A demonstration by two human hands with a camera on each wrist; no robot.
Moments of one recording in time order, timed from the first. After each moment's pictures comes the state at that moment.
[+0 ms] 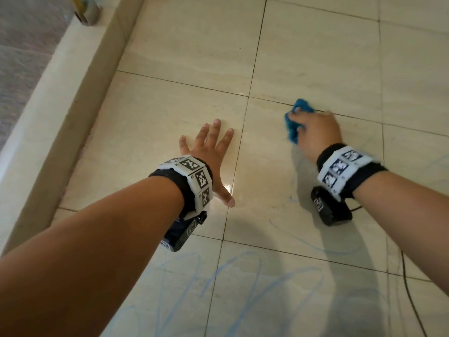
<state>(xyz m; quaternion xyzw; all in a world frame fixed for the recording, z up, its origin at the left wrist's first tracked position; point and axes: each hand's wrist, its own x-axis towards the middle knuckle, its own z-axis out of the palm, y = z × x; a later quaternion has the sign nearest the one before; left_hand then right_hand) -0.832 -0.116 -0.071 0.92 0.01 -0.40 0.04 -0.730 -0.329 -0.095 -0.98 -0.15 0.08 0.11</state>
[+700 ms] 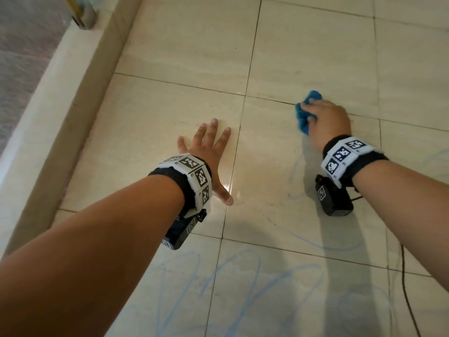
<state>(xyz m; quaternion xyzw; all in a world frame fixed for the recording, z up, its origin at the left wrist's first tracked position) -0.832 -0.117 -0.071 0.92 0.01 -0.39 0.03 -0.714 -0.350 -0.099 -0.97 -0.11 0.05 0.21</state>
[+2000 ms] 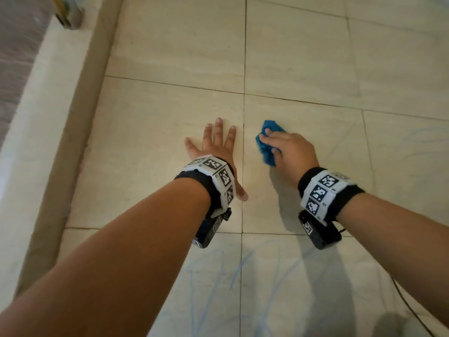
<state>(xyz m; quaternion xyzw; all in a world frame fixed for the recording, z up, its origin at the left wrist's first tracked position) -0.829 -0.114 -0.079 0.92 -0.01 -0.39 0.04 -0.807 -0.290 -0.091 -0.97 -0.14 0.10 0.18</state>
